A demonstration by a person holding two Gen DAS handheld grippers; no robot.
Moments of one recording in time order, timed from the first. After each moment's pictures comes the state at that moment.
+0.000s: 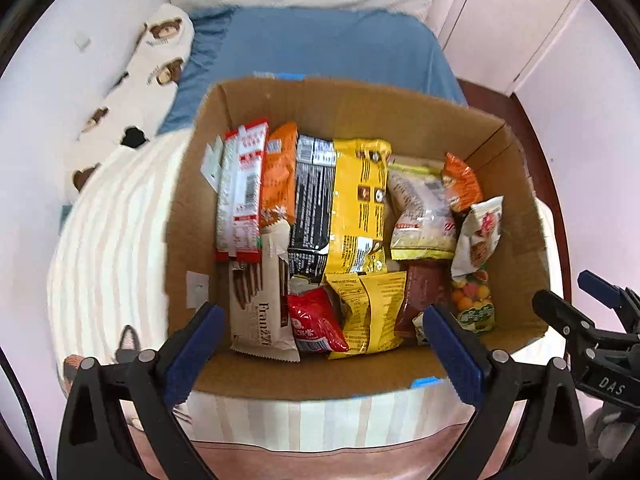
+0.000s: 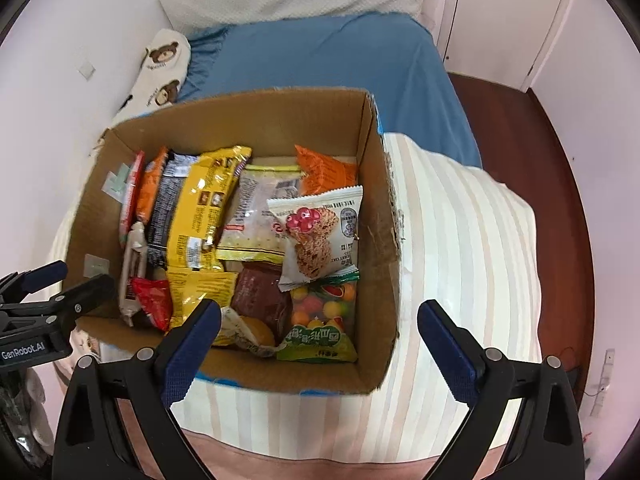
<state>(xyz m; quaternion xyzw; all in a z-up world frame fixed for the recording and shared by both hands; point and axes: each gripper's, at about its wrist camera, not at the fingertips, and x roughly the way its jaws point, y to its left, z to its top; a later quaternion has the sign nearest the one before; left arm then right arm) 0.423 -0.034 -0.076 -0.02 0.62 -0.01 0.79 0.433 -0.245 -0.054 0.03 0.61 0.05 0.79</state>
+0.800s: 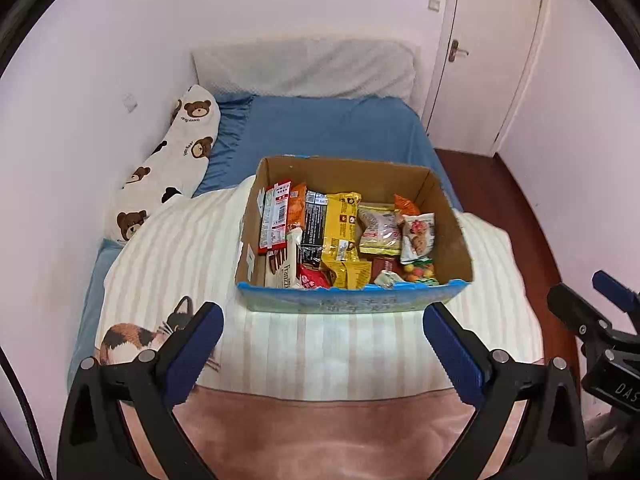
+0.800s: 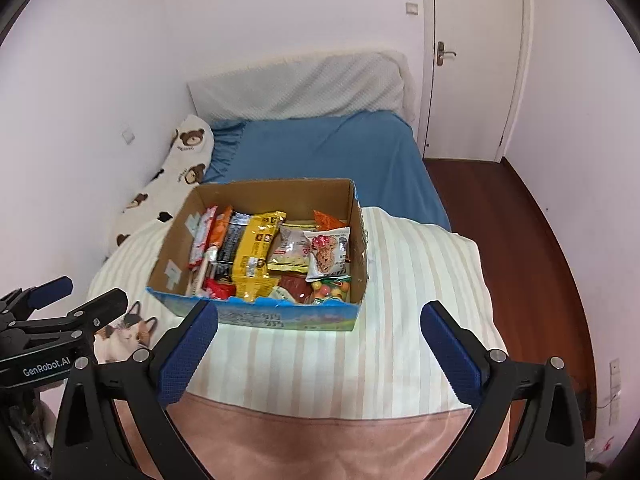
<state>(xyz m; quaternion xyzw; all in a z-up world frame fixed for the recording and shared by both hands) 0.257 -0.047 0.055 -0.01 0.48 0.00 0.88 0.251 -0.256 0.102 0.03 0.45 0.04 0.89</state>
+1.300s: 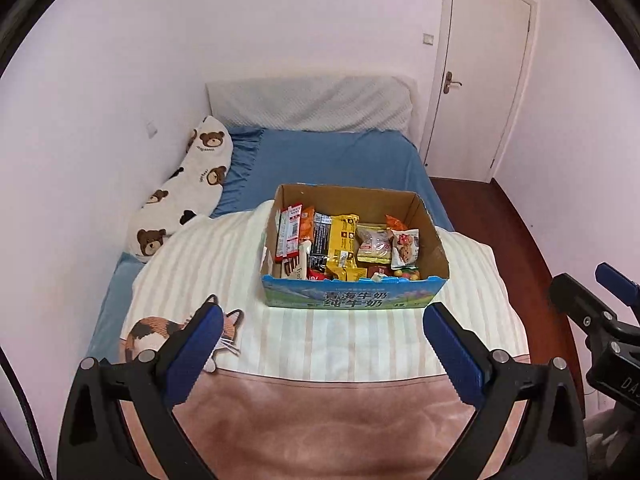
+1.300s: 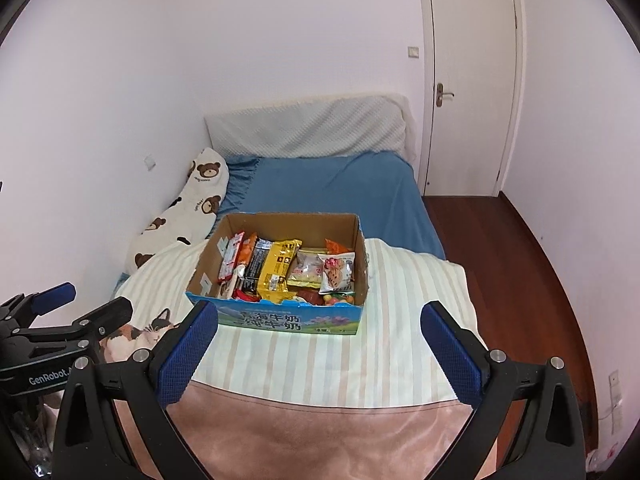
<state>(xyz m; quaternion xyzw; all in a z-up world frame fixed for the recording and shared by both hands) 0.172 -0.050 0.114 0.00 0.42 0.01 0.91 0.160 -0.252 0.175 0.03 0.39 0.05 0.92</state>
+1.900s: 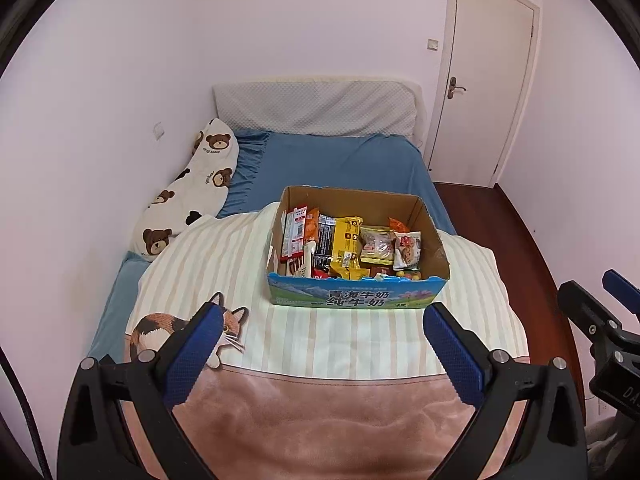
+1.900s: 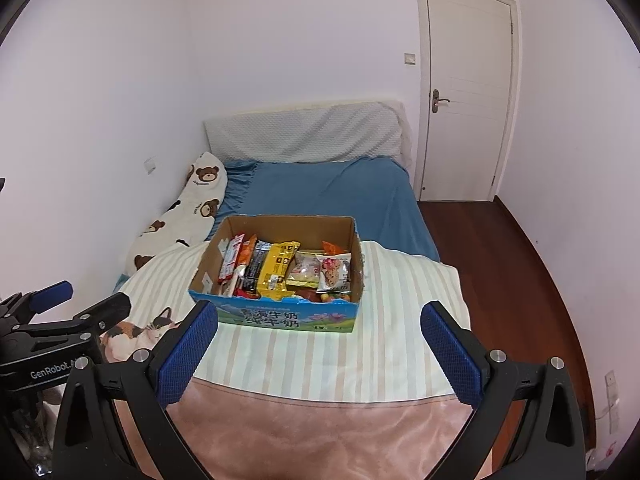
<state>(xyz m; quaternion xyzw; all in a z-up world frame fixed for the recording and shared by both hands) 0.163 -0.050 0.116 -0.01 0.42 0.02 0.91 0.143 -0.255 0.183 0.02 0.38 0.05 0.92</state>
